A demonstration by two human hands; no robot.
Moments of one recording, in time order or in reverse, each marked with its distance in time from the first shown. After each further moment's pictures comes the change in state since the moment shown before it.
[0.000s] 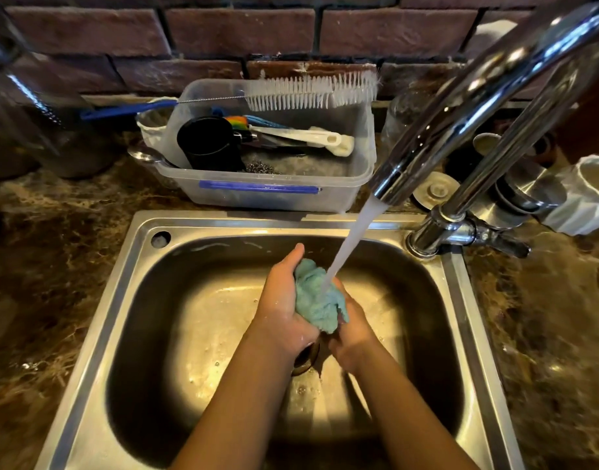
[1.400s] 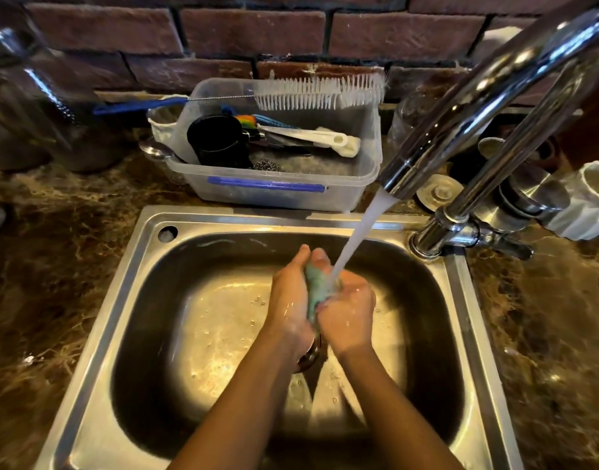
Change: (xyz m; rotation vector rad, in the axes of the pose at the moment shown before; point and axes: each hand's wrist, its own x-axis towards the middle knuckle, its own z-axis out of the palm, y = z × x) left_hand 0.002 -0.012 -0.005 0.175 -0.023 0.224; right_hand -0.019 -0.004 0.018 -0.375 0.102 -0.593
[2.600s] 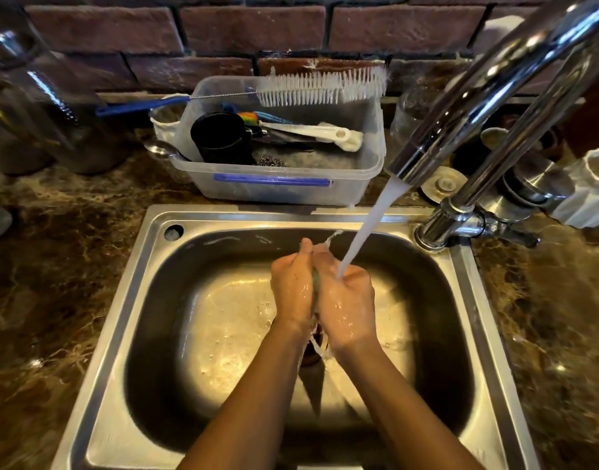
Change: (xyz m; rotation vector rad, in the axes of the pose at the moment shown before) left_hand 0.008 -0.004 0.000 0.265 0.126 0.316; right_hand -0.011 -0.017 0.012 0.050 0.043 0.156
